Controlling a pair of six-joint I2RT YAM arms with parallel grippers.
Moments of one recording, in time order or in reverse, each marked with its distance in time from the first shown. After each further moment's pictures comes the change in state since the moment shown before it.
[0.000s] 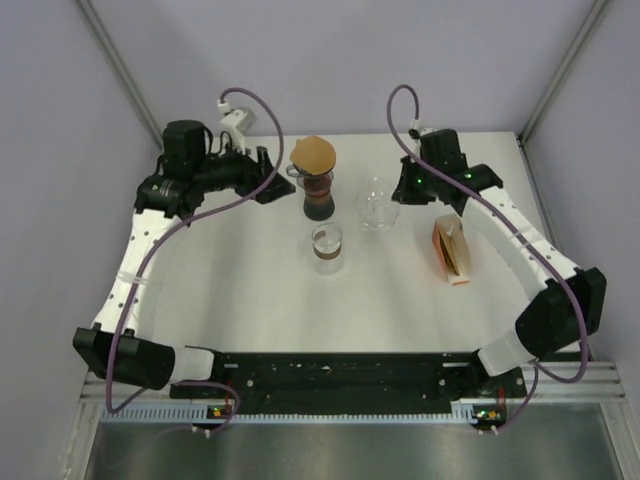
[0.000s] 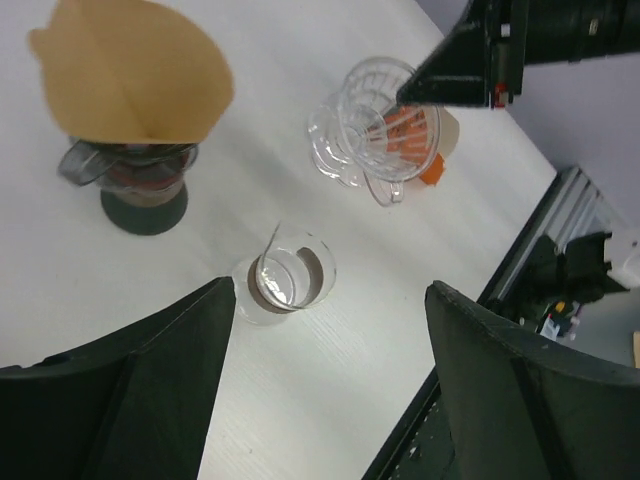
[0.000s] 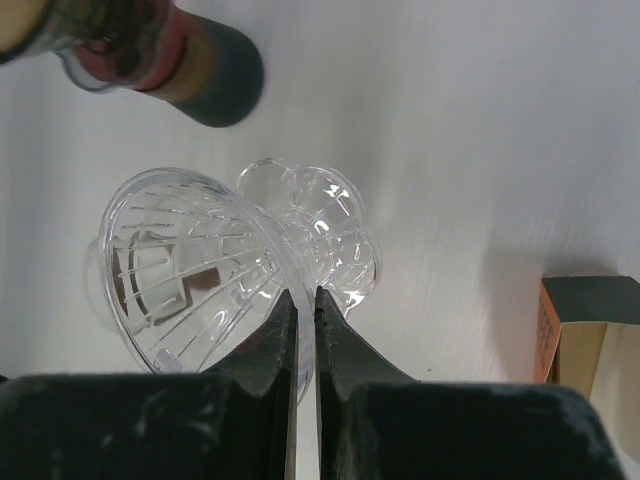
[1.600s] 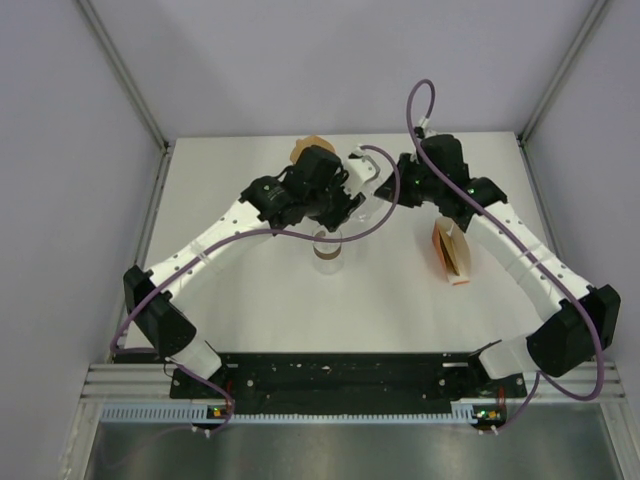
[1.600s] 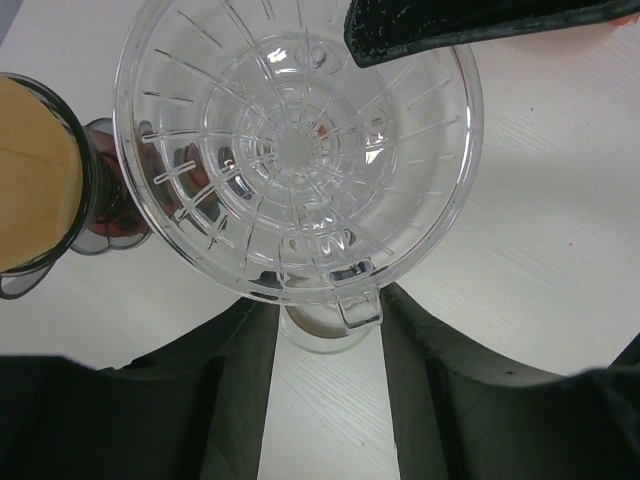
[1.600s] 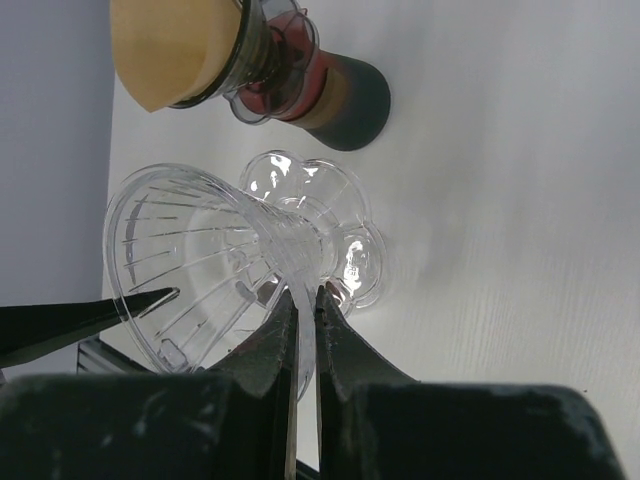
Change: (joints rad) left arm -0.684 0.281 0.177 -0.132 -0.747 0.366; right arm 0.076 -0.153 -0.079 0.156 -0.080 0.314
